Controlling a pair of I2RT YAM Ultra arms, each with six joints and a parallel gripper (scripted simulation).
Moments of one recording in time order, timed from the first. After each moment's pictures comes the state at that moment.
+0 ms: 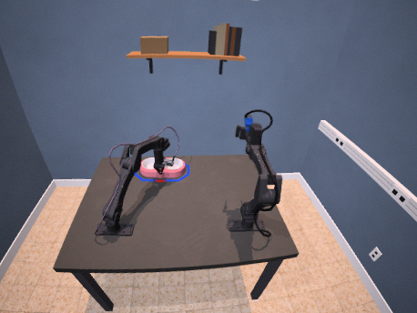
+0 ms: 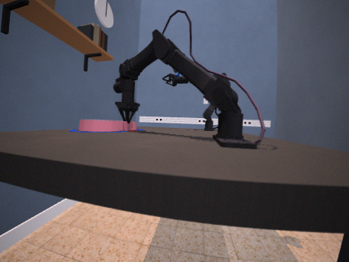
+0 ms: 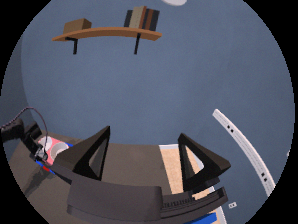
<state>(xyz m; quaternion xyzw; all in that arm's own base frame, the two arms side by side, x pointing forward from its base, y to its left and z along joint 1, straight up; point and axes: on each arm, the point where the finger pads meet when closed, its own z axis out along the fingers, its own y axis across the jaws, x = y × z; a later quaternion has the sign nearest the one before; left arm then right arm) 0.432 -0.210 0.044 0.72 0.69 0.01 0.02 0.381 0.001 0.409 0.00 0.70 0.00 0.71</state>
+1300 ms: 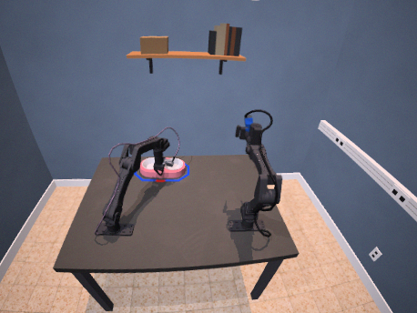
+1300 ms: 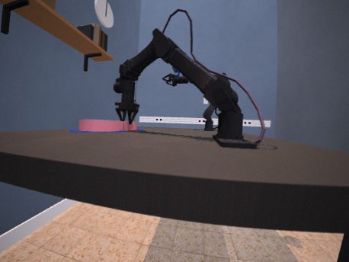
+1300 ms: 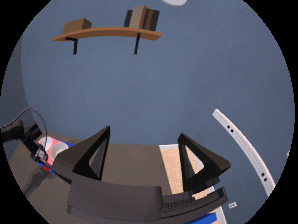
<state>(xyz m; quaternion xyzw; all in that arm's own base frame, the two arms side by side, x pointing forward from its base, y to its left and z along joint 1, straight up) 0.435 -0.212 0.041 0.73 0.68 0.01 0.03 0.381 0.001 0.409 0.00 0.70 0.00 0.71</state>
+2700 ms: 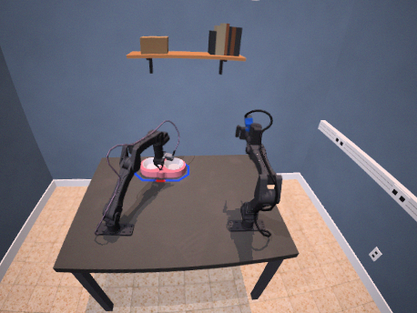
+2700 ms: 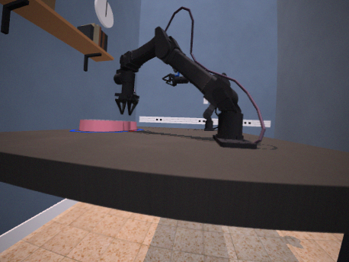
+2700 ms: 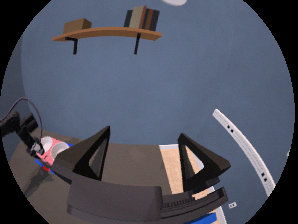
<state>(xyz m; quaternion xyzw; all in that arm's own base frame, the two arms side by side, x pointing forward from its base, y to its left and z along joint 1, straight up) 0.442 -0.215 0.085 0.74 0.67 0.02 0.05 0.381 0.001 0.409 0.00 0.70 0.00 0.71</state>
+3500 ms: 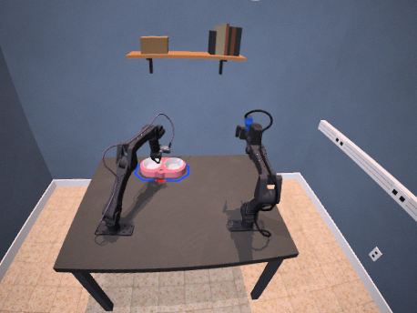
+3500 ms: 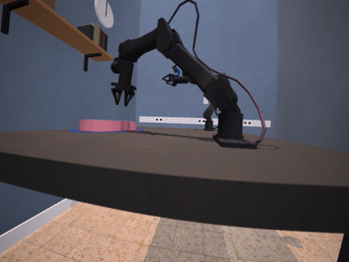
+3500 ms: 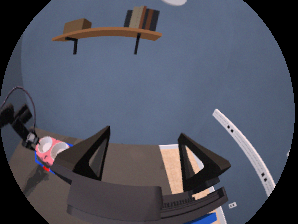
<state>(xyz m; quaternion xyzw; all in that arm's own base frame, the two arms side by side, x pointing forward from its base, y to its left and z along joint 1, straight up) 0.456 -0.198 0.128 0.69 0.72 0.03 0.09 0.381 0.001 0.409 0.00 0.70 0.00 0.71</state>
